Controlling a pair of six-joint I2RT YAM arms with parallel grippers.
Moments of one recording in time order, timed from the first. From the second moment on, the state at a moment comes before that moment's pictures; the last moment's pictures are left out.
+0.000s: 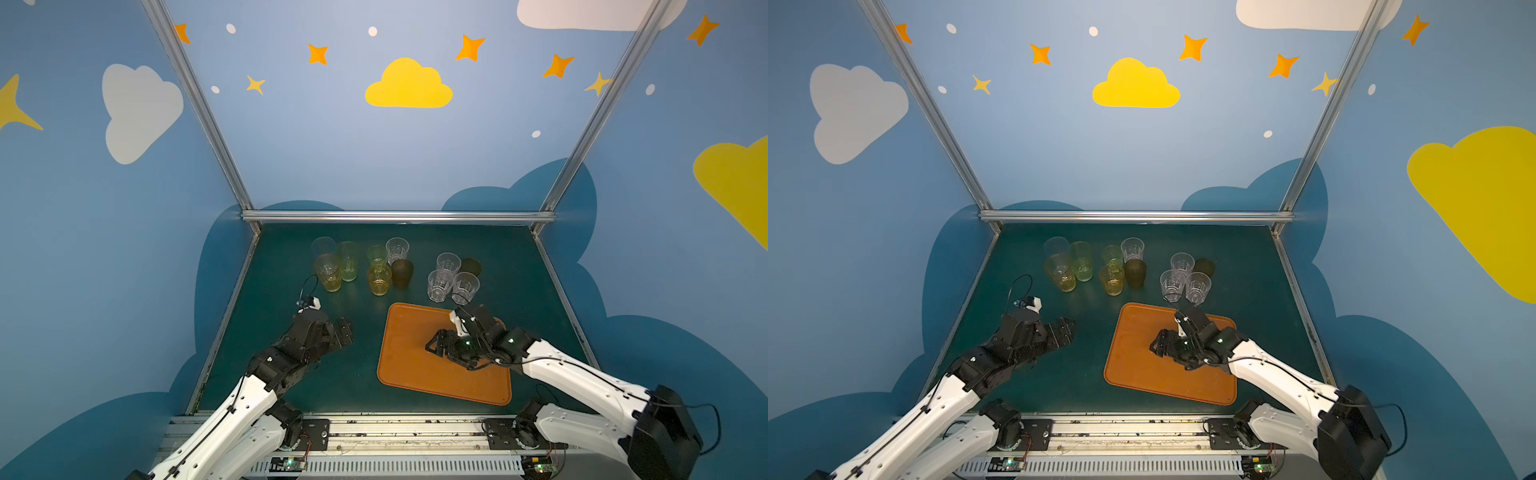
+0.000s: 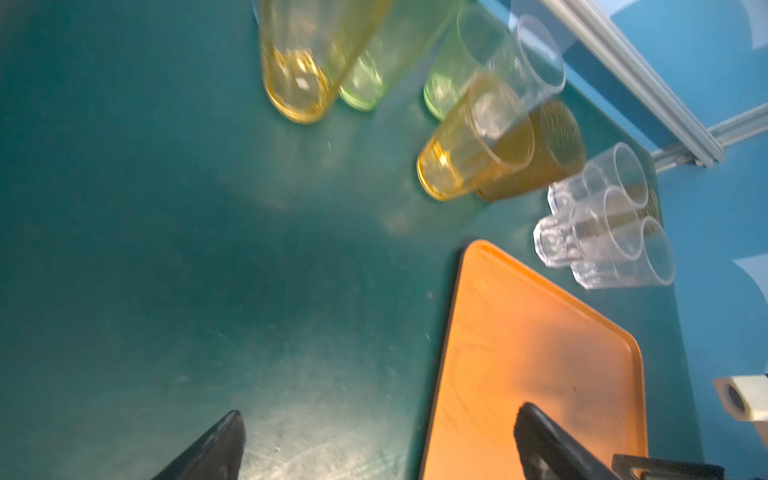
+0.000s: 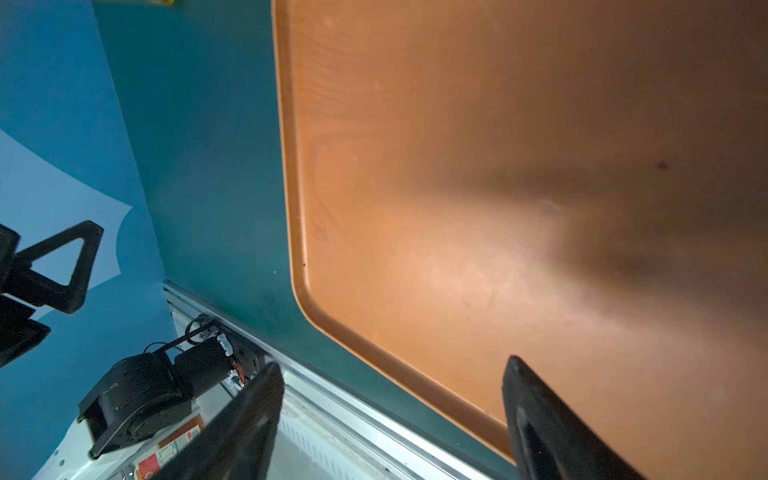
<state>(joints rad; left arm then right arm) -0.54 0.73 0.56 -0.59 -0.10 -0.82 0.75 1.04 0.60 -0.52 -0.28 0.94</state>
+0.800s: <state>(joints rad) -0.73 1.14 0.50 -0.17 -0.01 -0.88 0.66 0.67 0.35 -0.53 -0.23 1.03</state>
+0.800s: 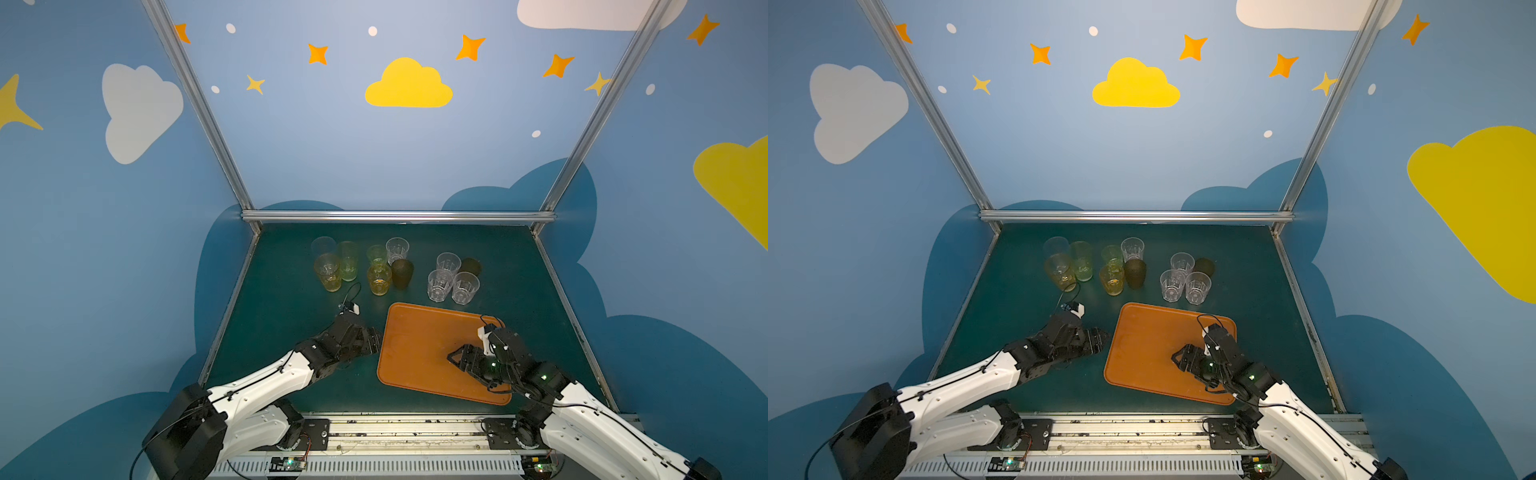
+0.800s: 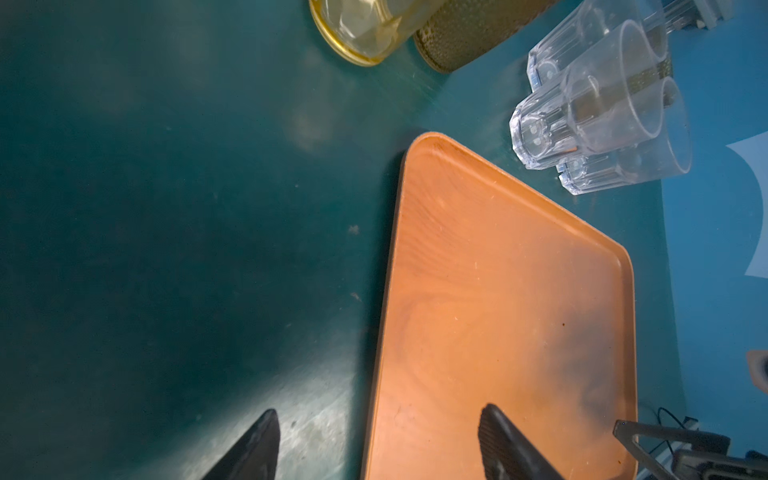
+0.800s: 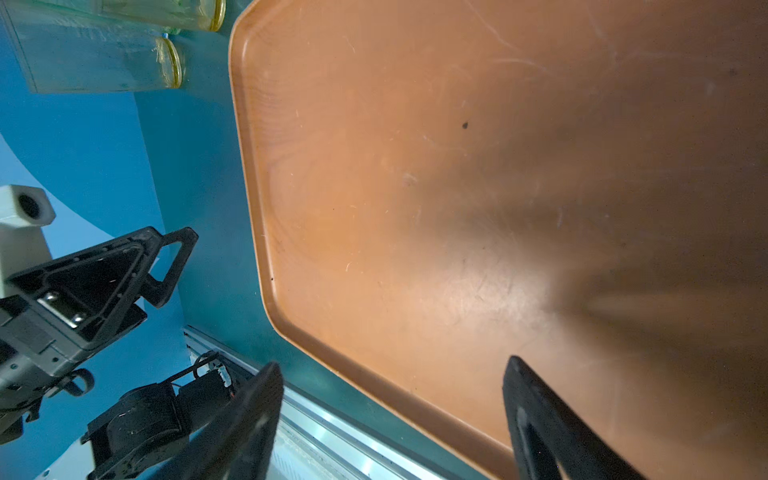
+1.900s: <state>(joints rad) -0.81 1.46 0.57 -0.07 -0.01 -0.95 0.62 0.63 0.33 -0.52 -0.22 1.03</state>
